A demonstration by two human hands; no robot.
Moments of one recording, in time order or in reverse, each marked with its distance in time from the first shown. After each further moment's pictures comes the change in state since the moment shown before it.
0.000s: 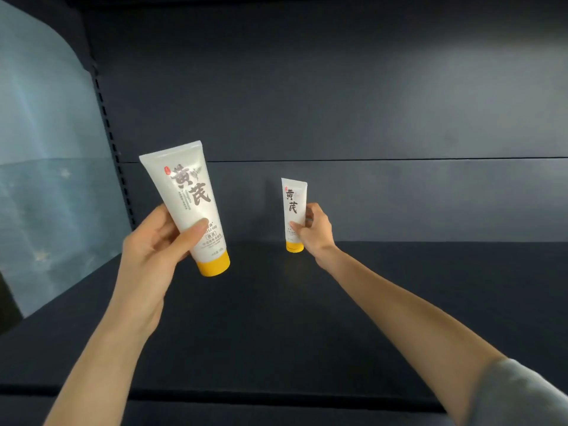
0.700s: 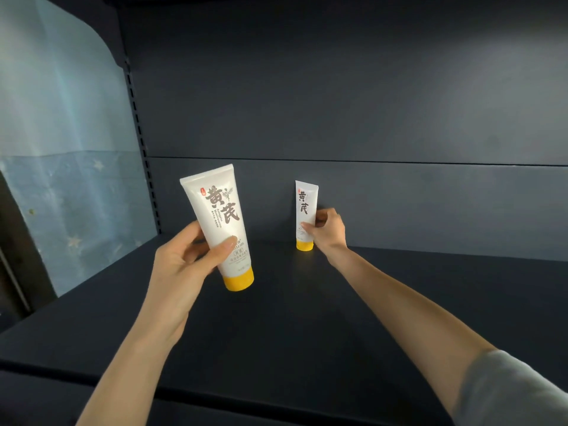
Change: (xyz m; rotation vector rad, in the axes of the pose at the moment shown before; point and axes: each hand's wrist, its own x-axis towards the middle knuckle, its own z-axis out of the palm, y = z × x) left_hand -0.007 -0.017 0.010 0.079 0.059 -0.125; right_hand 0.030 0.017 0.016 -0.130 0.021 0.012
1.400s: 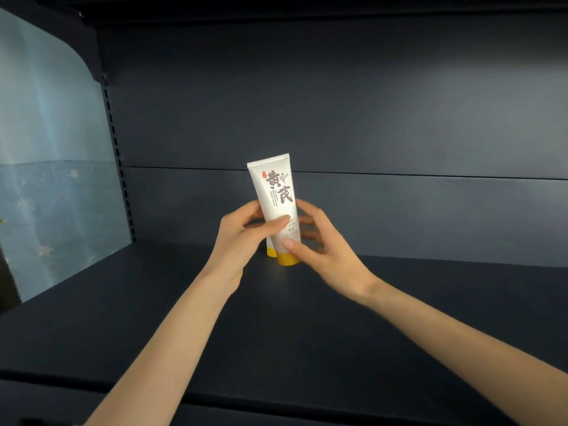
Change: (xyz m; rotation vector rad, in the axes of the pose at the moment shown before) left_hand 0.023 0.022 0.104 -0.040 -0.200 -0.010; right_hand -0.113 -0.052 -0.107 0.238 -0.468 -0.445
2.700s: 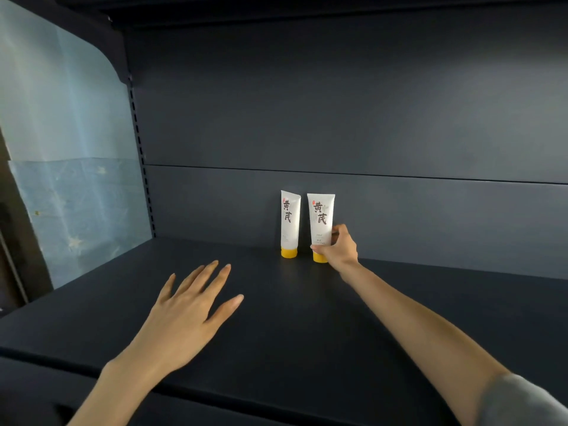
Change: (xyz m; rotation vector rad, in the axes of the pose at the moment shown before) left_hand -0.070 -0.049 -0.077 1.447 -0.180 -0.084; right_hand 0.070 0.124 -0.020 -0.331 0.395 0.537
